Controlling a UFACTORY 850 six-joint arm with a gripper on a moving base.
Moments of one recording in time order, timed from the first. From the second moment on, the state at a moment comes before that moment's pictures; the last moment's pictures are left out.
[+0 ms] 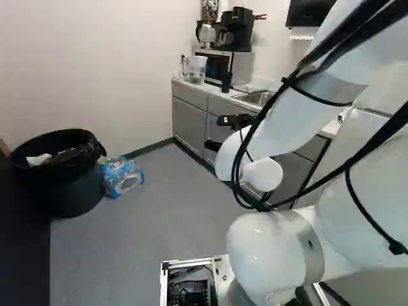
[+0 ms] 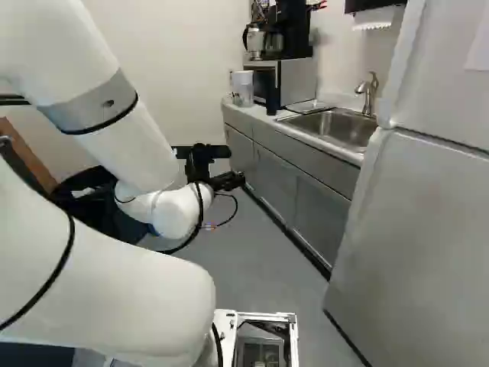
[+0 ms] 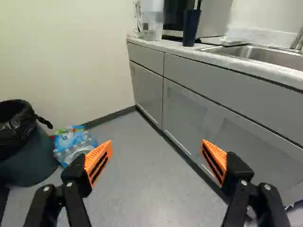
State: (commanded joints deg) arm 0.0 16.0 -5.0 0.0 50.0 0.0
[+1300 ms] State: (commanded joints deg) arm -0.1 5.4 -24.1 0.0 46.8 0.0
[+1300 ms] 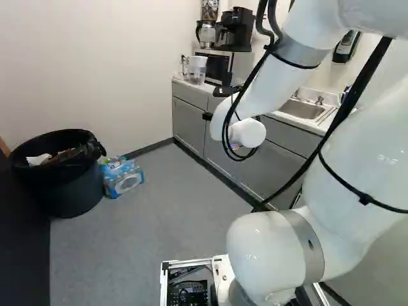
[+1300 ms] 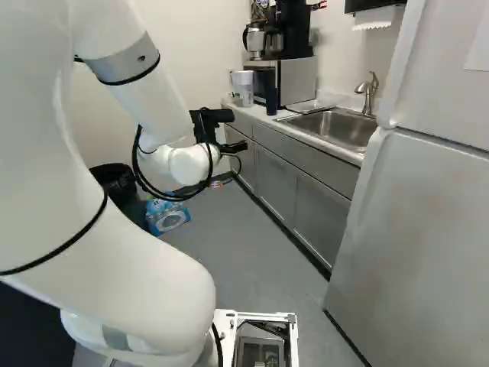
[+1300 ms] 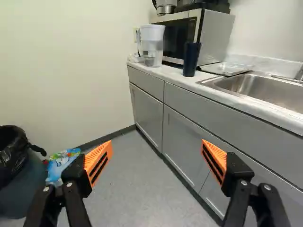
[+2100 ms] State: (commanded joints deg) arm -5.3 4.5 -30.4 0.0 41.5 0.0
